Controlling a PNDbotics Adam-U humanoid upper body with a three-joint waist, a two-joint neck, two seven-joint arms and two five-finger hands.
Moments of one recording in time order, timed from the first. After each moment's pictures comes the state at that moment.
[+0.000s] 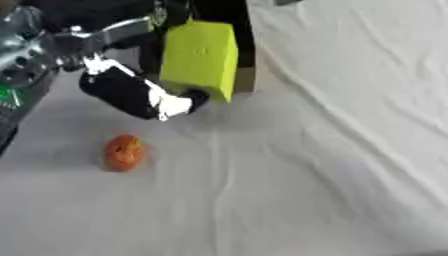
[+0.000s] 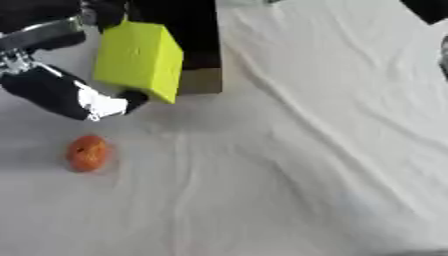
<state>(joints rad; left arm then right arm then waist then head) -1.03 0.62 -0.44 -1.83 -0.51 0.15 -0.59 -0.62 -0.73 0.02 -1.99 0.51 0.11 -0.08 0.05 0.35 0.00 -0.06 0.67</state>
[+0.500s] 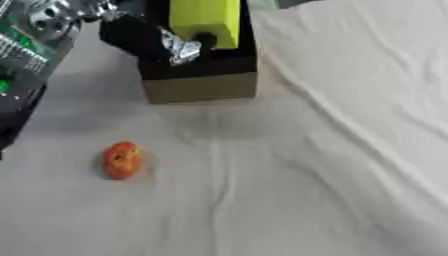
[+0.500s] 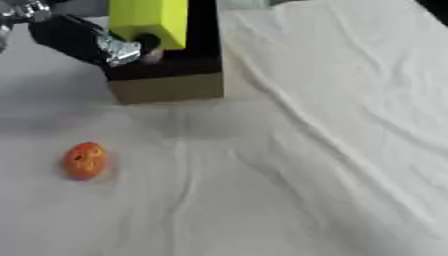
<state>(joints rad) -1.10 0.55 -0.37 -1.60 -0.58 0.10 -0.50 -0.66 -0.71 0.03 -1.99 0.49 0.07 -0.08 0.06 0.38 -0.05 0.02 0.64</state>
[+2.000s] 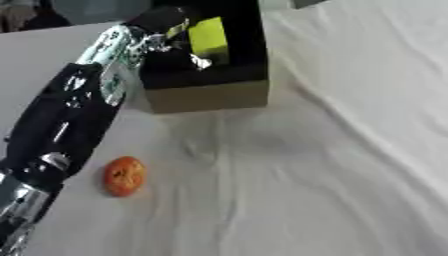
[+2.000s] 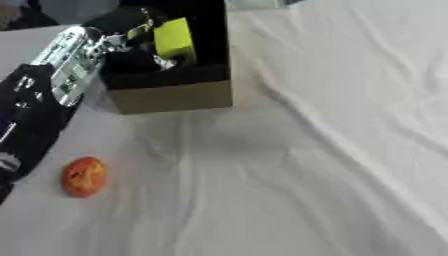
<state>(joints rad) -1.22 0.43 -0.21 -0.95 -1.00 -0.12 -0.34 -0.71 -0.68 0.04 -1.99 0.48 0.02 -0.09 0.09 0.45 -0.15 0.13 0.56</state>
